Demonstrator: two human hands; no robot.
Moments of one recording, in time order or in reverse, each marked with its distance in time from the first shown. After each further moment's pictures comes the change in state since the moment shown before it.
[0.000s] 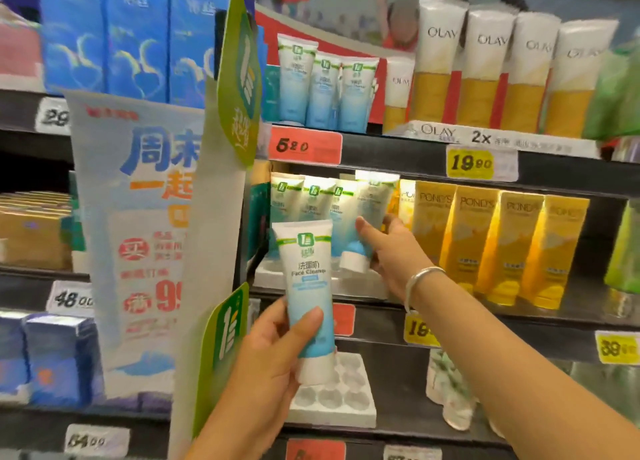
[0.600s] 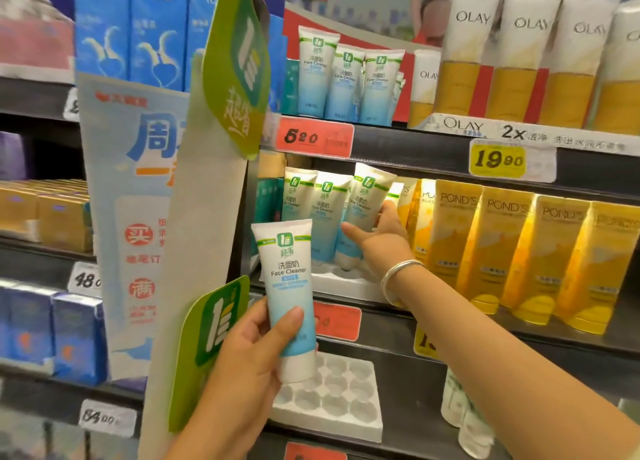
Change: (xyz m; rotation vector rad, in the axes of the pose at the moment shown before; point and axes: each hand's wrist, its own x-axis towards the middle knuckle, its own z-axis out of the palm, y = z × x) left_hand 0.011 -0.007 -0.010 0.011 0.120 0.068; right_hand 0.037 0.006 0.016 -0.314 0.112 -0.218
